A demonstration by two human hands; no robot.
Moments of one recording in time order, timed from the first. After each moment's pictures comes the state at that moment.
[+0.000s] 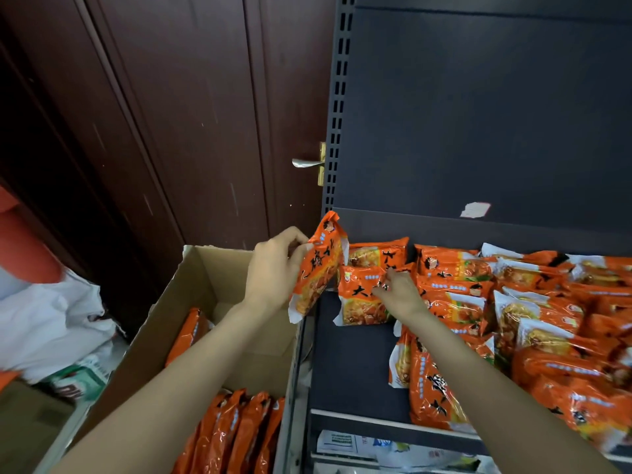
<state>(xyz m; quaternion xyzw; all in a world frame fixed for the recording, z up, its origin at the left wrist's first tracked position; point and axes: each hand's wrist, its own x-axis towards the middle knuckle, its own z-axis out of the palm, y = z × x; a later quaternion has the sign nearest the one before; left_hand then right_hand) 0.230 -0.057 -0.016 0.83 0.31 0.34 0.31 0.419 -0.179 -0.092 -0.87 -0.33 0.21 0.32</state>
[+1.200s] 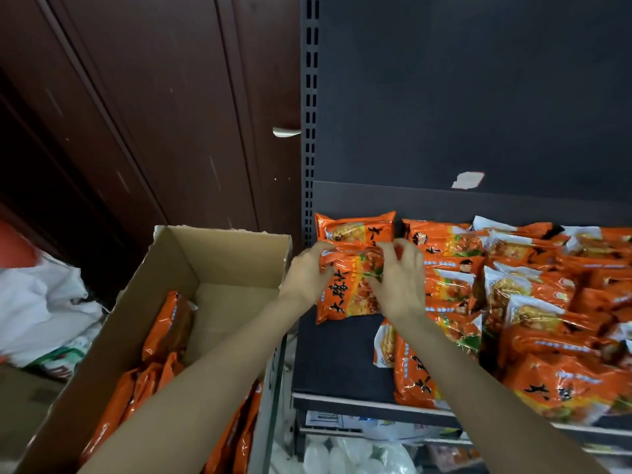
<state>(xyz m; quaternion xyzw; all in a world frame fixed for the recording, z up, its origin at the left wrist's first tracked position) 0.296 -0.086 -0.087 0.85 0.32 0.15 0.39 0.406 -0.208 -0.094 -0.91 -0.36 -0.04 0.20</state>
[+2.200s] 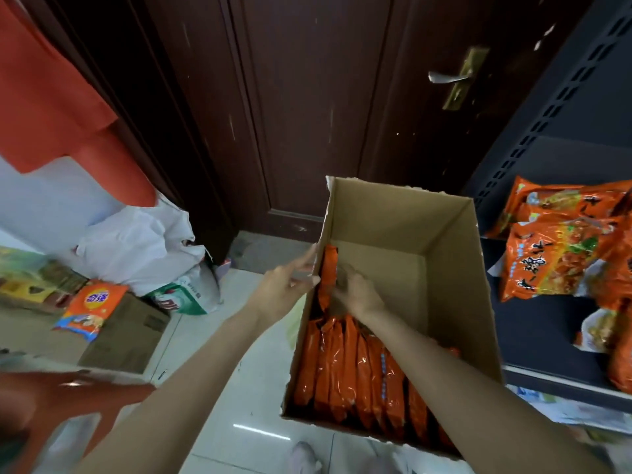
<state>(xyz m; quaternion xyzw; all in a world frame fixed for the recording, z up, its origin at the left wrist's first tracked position) -0.021 0.090 -0.129 0.83 0.36 0.05 0.43 0.122 0.011 -0.175 -0.82 -0.40 0.34 0.22</state>
